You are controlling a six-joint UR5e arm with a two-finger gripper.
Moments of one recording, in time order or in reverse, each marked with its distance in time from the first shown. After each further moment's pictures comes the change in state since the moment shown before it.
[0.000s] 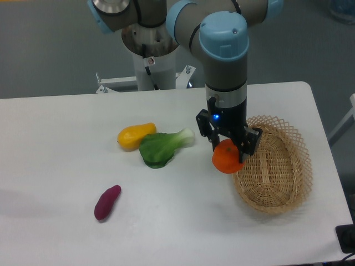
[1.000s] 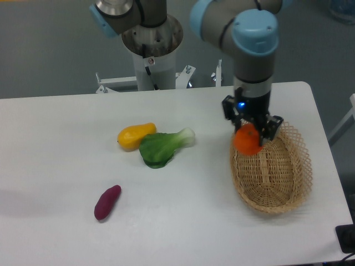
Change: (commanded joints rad) arm 0.259 0.041 -0.212 0.069 -0.011 0.405
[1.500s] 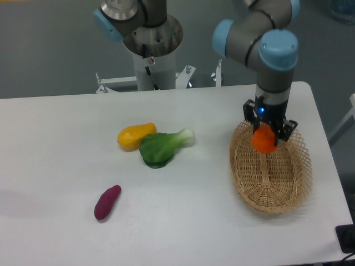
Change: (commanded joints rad) arm 0.012 -0.159 -0.080 0.221 0.002 -0.072
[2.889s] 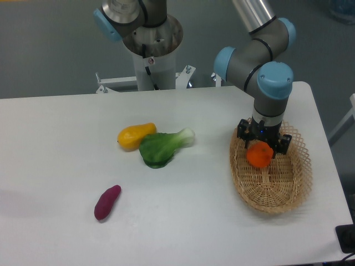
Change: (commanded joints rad) arm -0.006 -0.022 0.006 0.005 -0.011 -0.163
